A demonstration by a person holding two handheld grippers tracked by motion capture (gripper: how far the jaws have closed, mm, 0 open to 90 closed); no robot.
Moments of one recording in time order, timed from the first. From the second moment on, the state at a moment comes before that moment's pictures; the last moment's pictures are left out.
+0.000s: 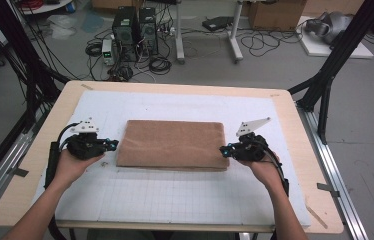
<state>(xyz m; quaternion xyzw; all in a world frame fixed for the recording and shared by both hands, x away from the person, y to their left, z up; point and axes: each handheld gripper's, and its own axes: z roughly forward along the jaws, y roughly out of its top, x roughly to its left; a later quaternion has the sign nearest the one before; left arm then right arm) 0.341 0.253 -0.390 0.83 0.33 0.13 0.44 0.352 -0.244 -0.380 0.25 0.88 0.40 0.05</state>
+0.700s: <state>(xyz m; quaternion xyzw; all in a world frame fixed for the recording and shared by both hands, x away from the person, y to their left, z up) 0.340 0.221 -0.420 0.88 0.29 0.12 0.35 0.347 -0.228 -0.426 0.26 0.90 0.36 0.01</state>
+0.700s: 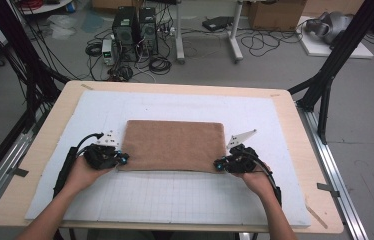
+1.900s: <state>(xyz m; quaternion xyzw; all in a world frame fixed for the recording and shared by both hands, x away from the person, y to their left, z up) 0.324 0.249 -0.414 0.82 0.35 0.13 0.44 0.342 -0.241 -0.411 0.31 0.85 0.43 0.07</state>
